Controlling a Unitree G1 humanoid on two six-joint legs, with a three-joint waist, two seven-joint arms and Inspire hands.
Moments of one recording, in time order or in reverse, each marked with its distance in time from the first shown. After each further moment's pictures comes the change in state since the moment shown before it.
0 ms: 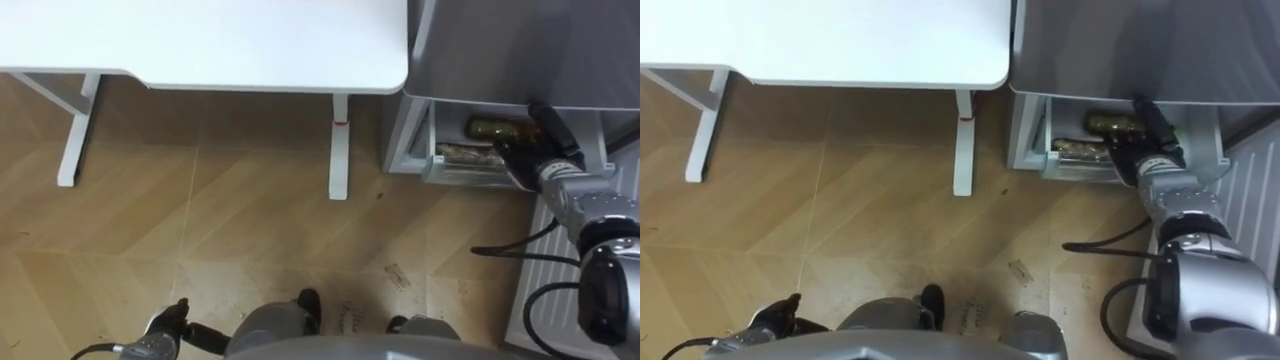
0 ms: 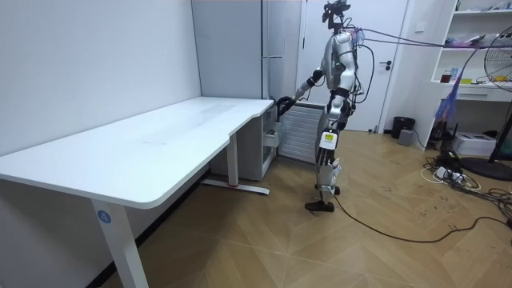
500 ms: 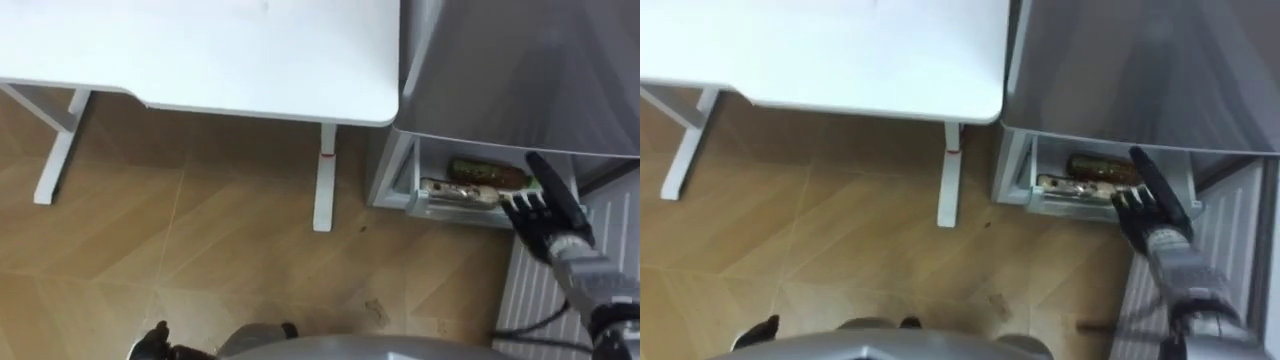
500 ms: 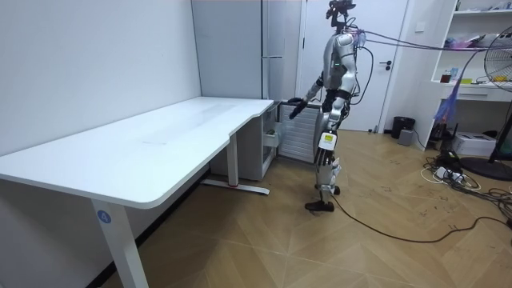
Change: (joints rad) left arm 0.088 -0.012 0.077 0.005 -0.004 -0.031 0.096; right arm 0.411 0.048 0.042 -0.093 -0.018 -0.007 0.118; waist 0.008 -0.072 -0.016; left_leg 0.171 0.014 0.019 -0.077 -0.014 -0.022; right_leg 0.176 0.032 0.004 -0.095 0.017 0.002
